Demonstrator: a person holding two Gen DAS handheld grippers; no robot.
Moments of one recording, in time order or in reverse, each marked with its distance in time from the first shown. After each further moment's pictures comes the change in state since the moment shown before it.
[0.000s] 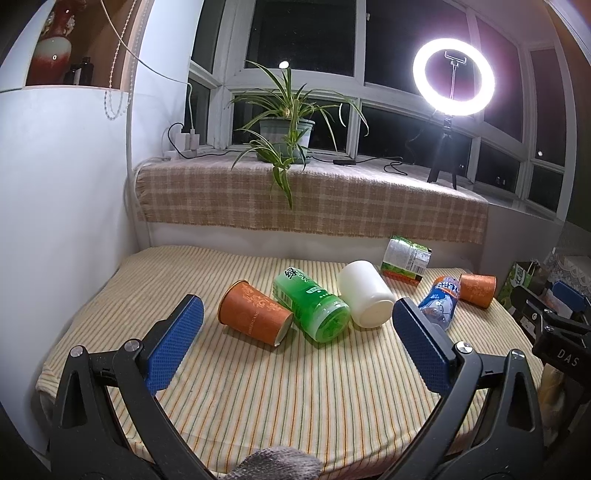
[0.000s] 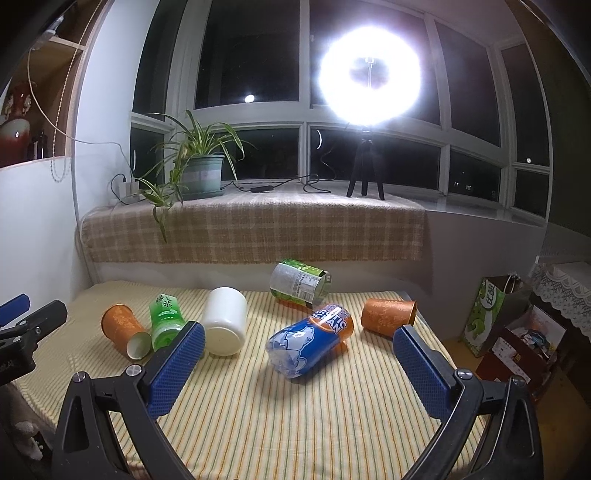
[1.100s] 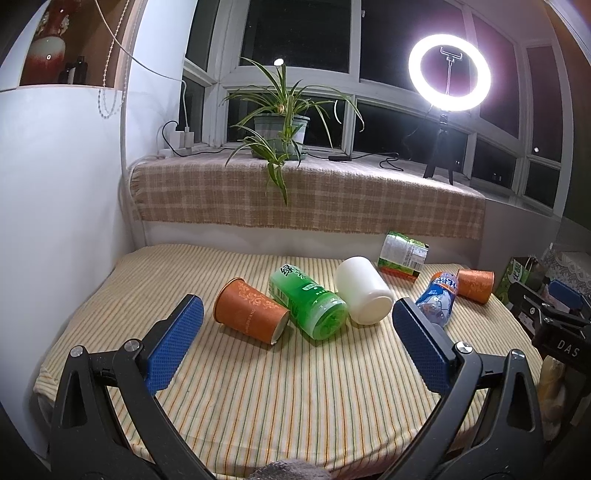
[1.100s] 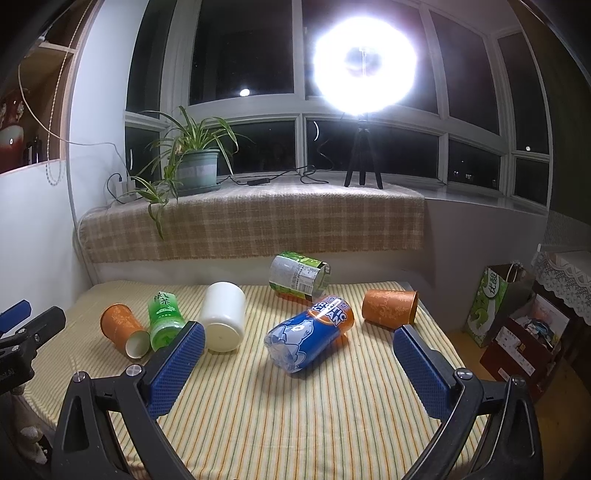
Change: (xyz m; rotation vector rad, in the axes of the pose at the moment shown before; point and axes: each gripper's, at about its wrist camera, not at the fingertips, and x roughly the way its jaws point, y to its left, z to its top) left arm 0.005 0.001 0.000 0.009 0.014 -0.016; right arm 0.008 -0.006 0.001 0.033 0.035 0.007
